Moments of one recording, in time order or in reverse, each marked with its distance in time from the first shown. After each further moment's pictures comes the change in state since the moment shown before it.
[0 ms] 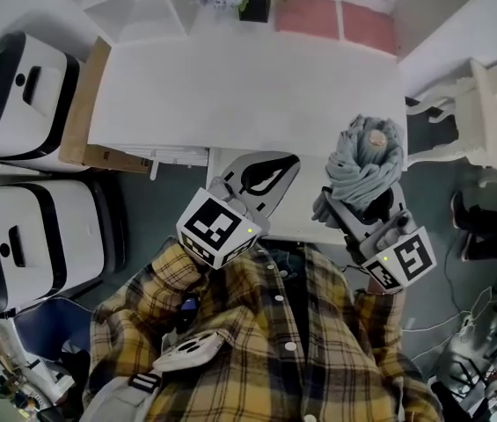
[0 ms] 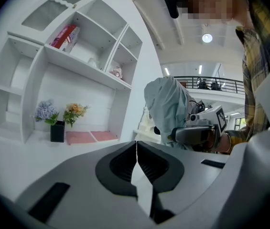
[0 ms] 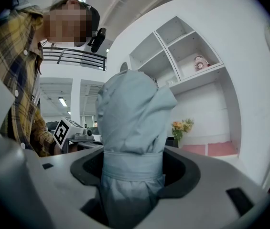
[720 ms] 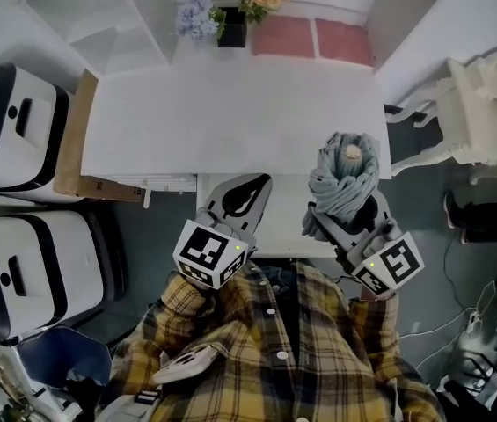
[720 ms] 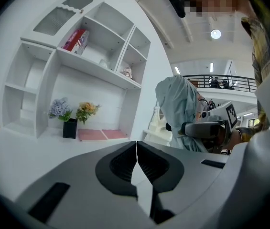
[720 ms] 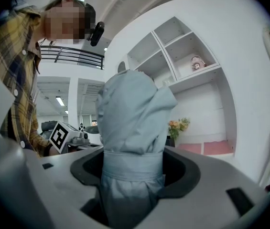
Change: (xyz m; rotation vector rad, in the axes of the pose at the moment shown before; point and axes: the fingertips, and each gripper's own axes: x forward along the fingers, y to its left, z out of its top) left arm -0.005 0.017 -0.015 -0.042 -0.014 0.137; right arm -0.006 -0.007 -0.005 0.003 0.011 -0.029
